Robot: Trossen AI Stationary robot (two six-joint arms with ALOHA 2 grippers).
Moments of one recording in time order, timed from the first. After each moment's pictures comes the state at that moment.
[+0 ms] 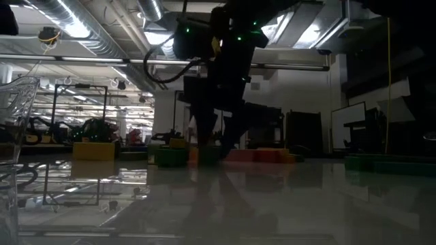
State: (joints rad) left arm -0.70 1.02 0.92 -1.04 -0.09 -1.23; right arm 0.00 2.22 1.75 -0.82 0.09 -0.92
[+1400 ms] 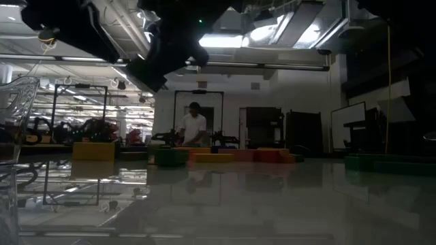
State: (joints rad) left arm -0.61 1.31 0.92 -0.92 -0.98 -0.67; right arm 0.03 2.25 2.08 -0.63 0.03 -0.73
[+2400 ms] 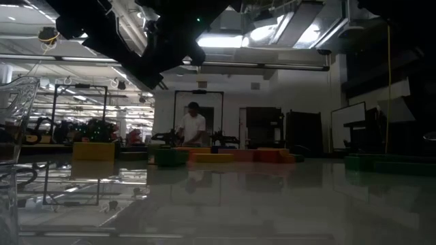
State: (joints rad) left arm -0.50 1.33 0.92 -0.76 -0.94 -0.50; right arm 0.03 2.25 2.08 -0.60 0.03 -0.75
